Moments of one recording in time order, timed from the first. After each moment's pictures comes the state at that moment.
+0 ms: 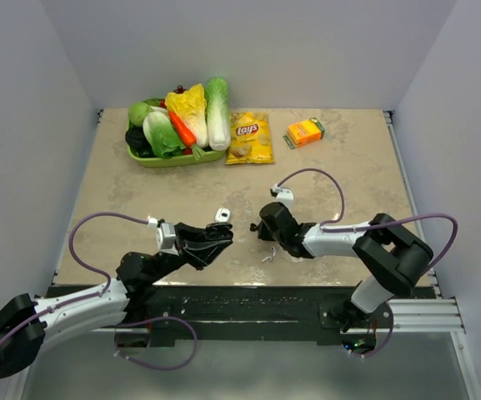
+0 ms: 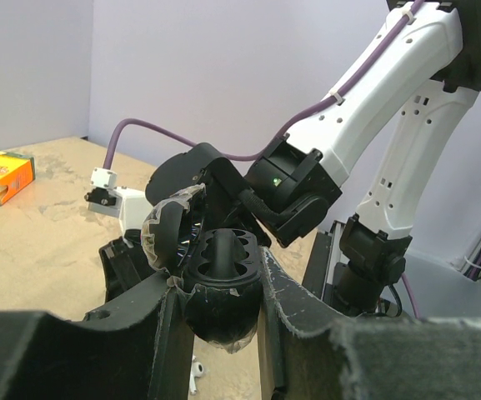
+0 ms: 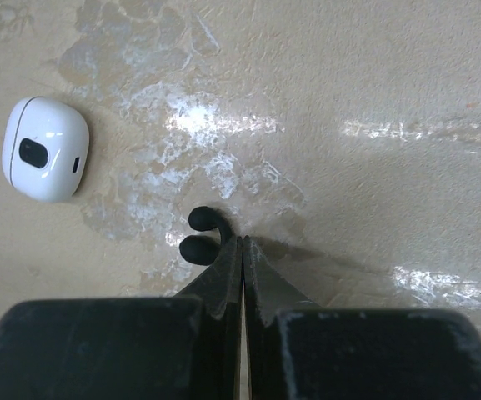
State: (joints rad) left arm -0.92 0.73 0.05 1.11 0.19 -0.34; right arm 0.85 1.59 0.63 0.20 0.35 0.79
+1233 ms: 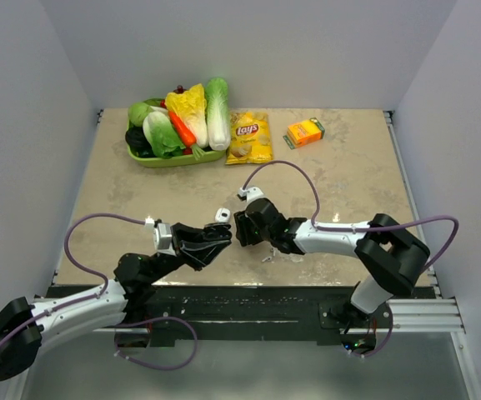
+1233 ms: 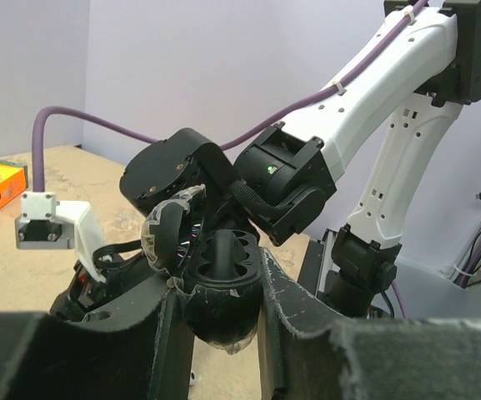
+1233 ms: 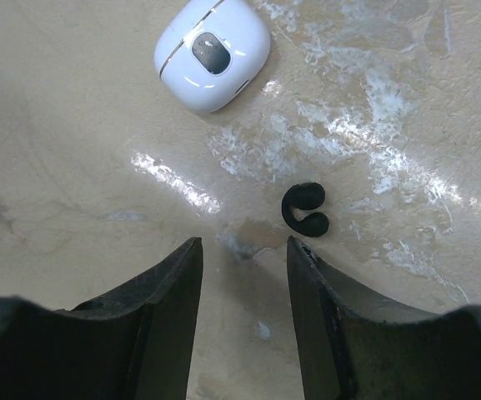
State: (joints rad) left arm -0.92 0.69 0.05 1.09 0.19 -0.36; right arm 0.93 1.59 0.77 0.07 0.14 0.44
